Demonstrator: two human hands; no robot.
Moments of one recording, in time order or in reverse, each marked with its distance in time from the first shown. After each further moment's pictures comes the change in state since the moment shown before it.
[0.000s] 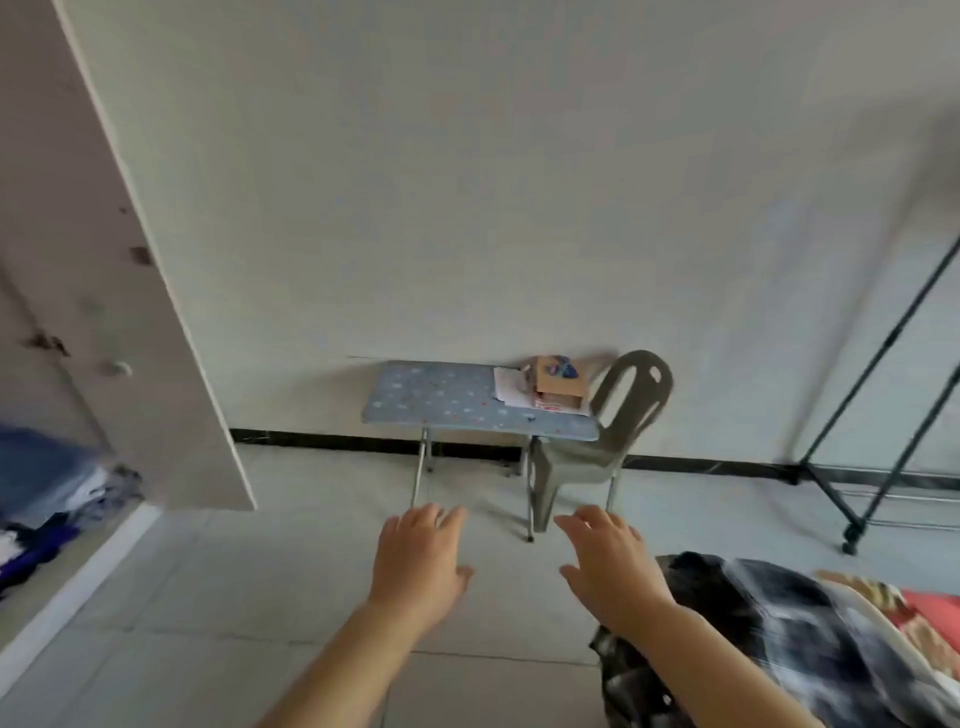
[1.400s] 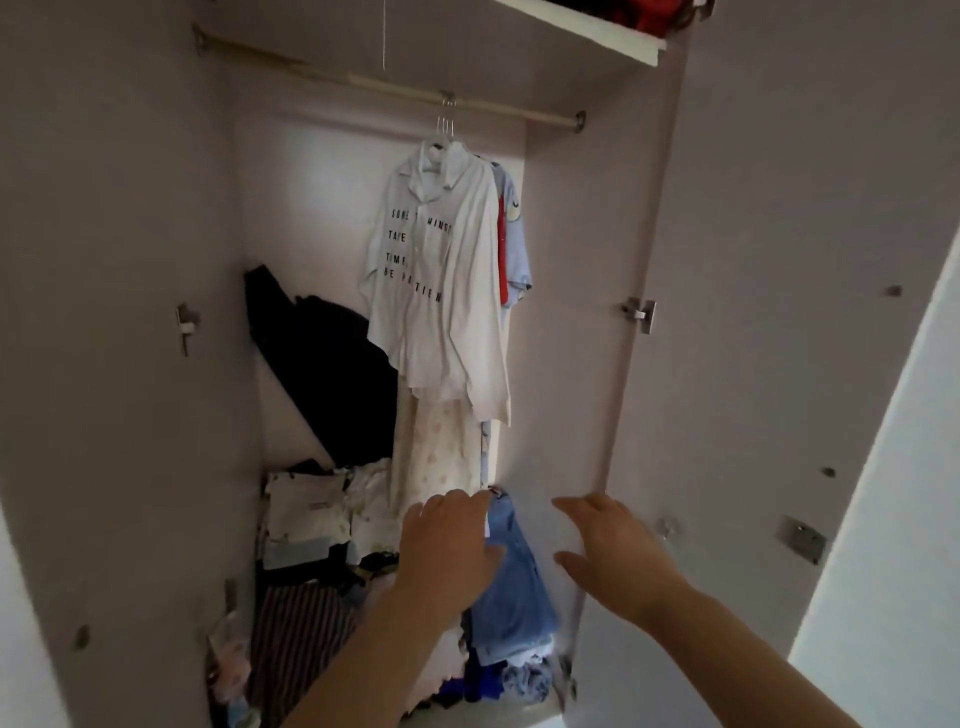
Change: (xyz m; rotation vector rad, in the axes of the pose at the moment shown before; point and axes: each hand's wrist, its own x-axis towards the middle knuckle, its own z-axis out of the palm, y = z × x) left_hand 0.112 -0.769 -0.198 0.161 0.432 -1.107; right_hand 0.571 -0.783 -0.027 0.112 0.045 -1.232
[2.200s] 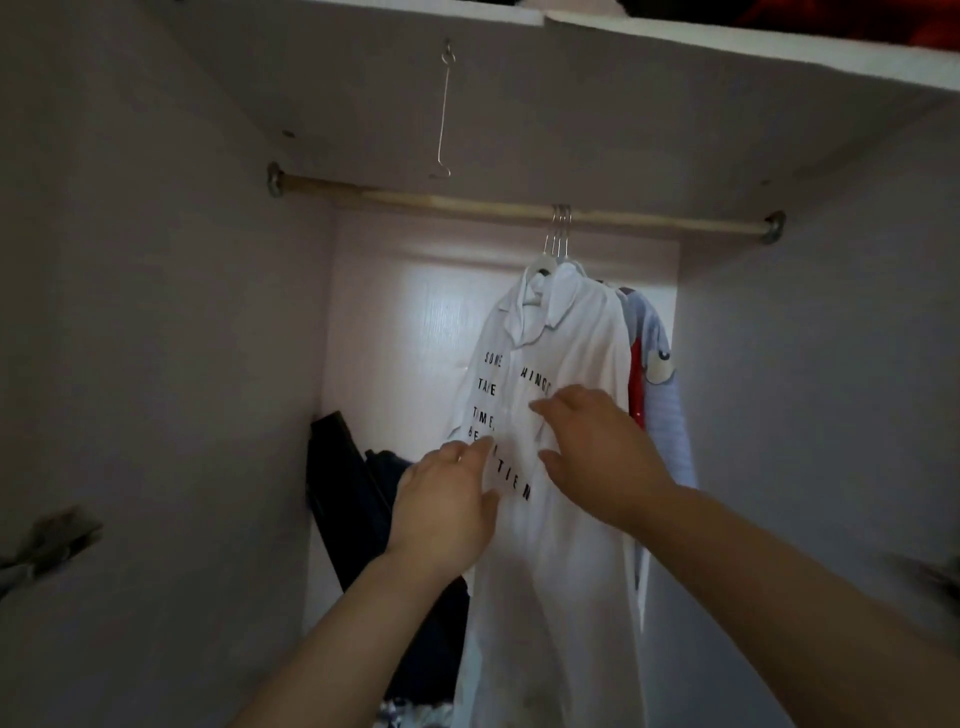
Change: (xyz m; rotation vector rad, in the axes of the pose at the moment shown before) left_hand 0.382 -0.126 -0.068 0.093 0.548 -0.164; right_hand 0.469 -0.010 -0.102 -0.089 0.531 -0.568
